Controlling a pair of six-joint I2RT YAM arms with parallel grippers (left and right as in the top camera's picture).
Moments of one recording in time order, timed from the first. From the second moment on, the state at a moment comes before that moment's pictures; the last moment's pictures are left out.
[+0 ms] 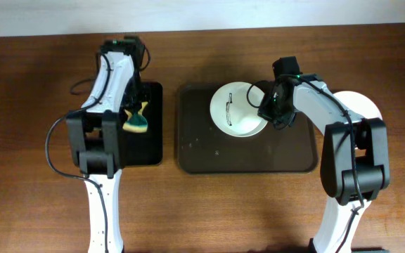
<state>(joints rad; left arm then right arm) -0.11 2.50 2.19 -1.39 -0.11 -0.27 0.12 2.08 1.45 -0.77 -0.12 0.55</state>
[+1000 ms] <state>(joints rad) -0.29 2.29 2.19 -1.24 0.22 -0.12 0.12 2.08 1.43 -0.78 -0.28 0.41</state>
